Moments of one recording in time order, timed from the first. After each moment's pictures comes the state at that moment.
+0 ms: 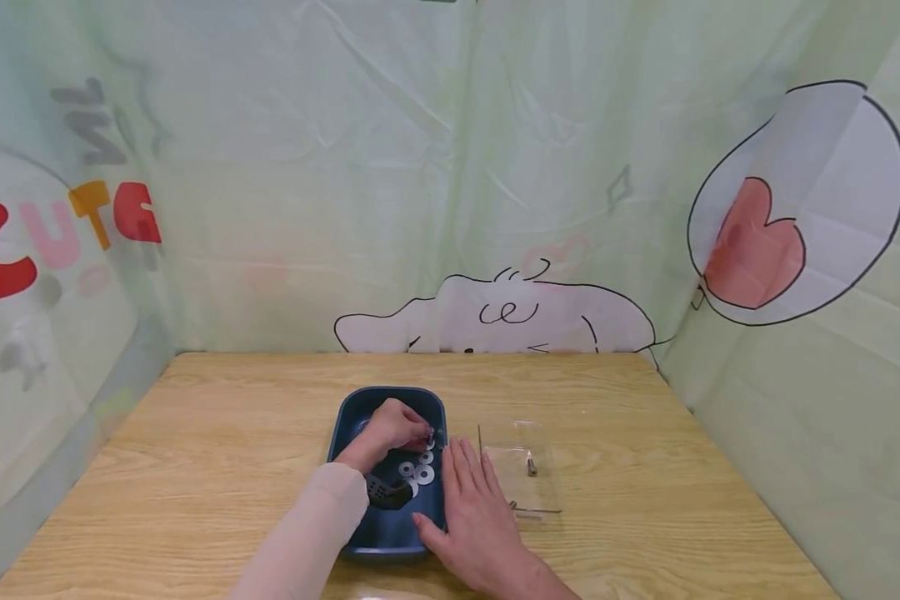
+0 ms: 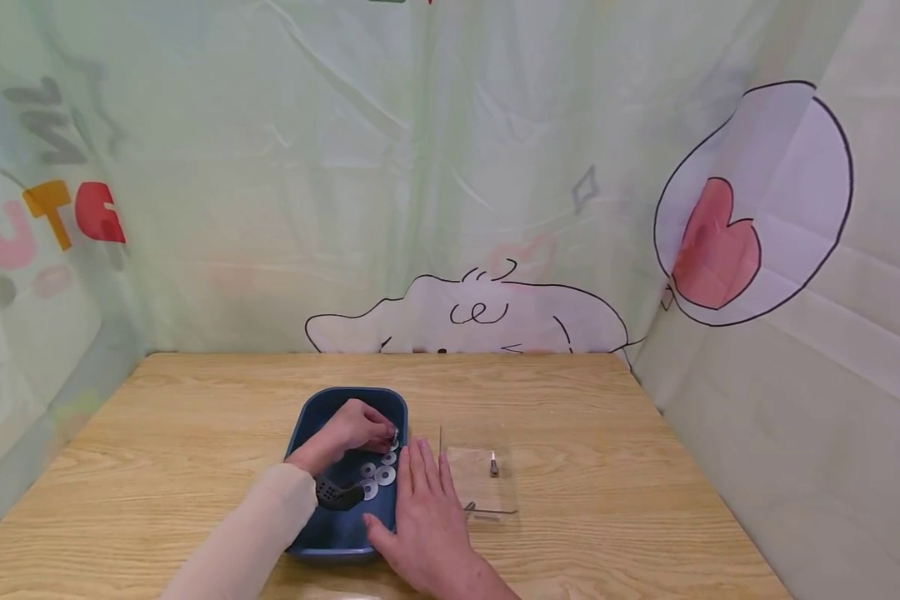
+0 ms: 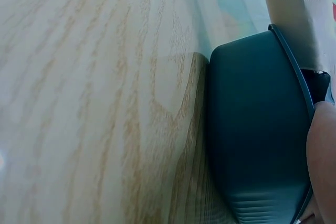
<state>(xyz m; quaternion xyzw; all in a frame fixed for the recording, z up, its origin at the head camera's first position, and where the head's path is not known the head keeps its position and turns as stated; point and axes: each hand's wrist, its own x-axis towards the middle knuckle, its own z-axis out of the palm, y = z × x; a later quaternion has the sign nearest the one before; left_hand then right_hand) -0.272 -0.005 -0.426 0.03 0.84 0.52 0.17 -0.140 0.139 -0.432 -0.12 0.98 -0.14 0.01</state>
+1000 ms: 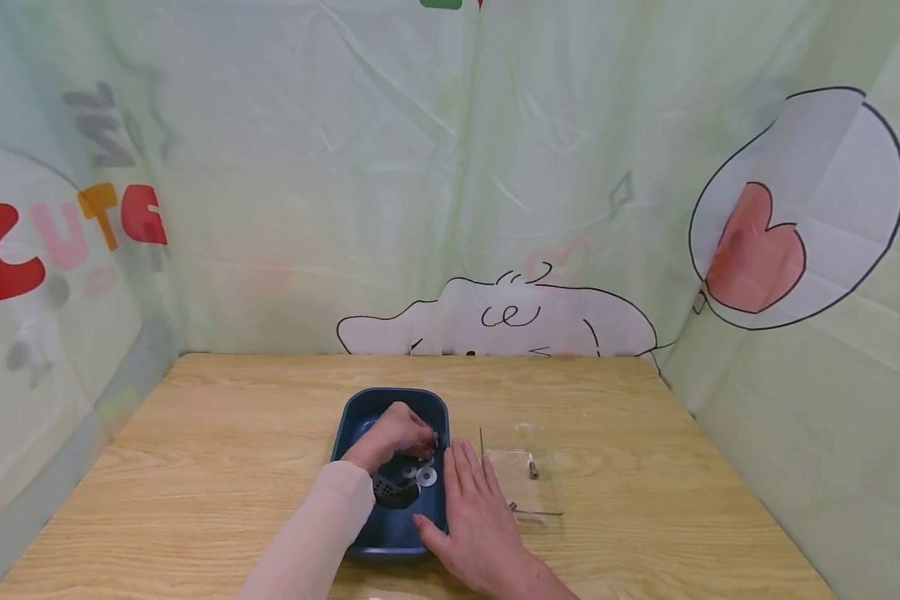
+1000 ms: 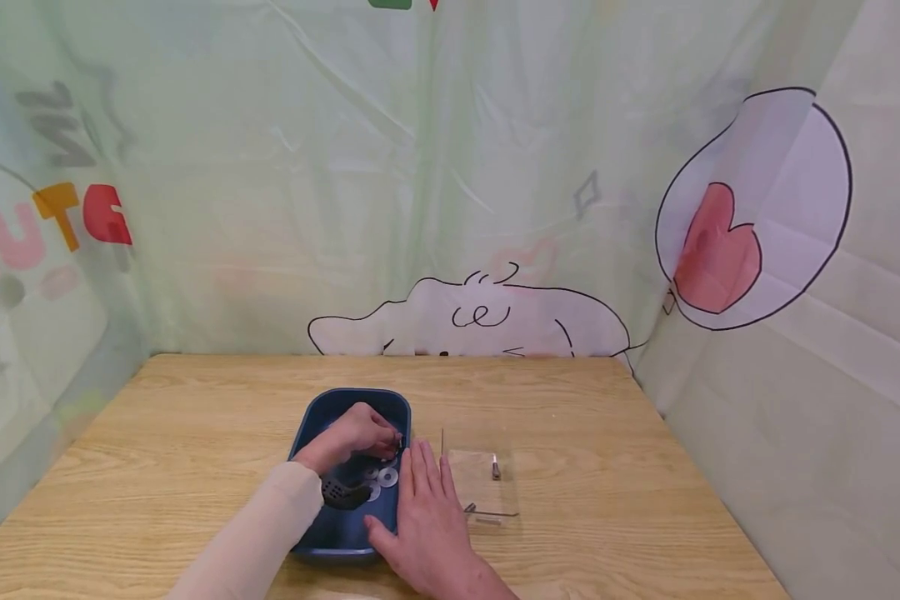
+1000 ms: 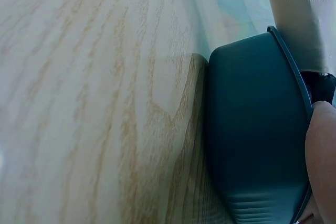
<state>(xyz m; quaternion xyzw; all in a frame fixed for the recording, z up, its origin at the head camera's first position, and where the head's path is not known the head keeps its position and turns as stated) -0.269 0.000 -0.420 0.01 0.83 0.52 0.21 -0.140 0.138 -0.432 -0.10 0.98 -0.15 0.02</state>
